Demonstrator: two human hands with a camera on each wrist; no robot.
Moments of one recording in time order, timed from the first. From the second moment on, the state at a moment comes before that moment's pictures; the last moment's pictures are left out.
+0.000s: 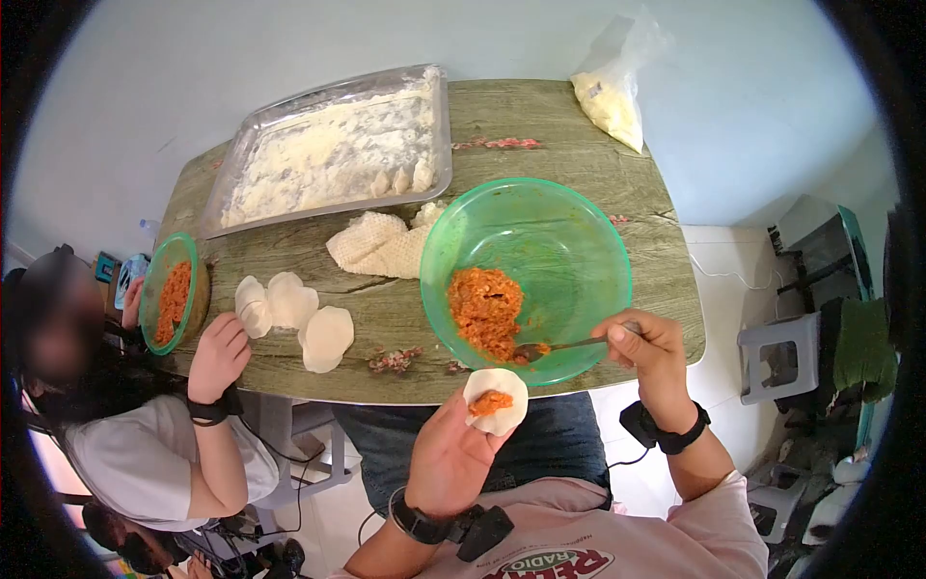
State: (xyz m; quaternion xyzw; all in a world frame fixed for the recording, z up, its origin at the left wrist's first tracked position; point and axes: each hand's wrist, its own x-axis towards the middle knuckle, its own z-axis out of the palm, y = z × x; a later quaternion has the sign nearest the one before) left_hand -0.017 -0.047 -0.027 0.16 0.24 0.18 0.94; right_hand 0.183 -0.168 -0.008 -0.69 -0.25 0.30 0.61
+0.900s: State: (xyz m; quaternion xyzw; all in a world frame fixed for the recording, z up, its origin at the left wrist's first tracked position) left_hand -0.007 -0.064 -0.037 0.12 0.29 0.10 0.94; right_hand 0.149 -0.210 -0.016 -0.67 -0.35 0.17 0.63
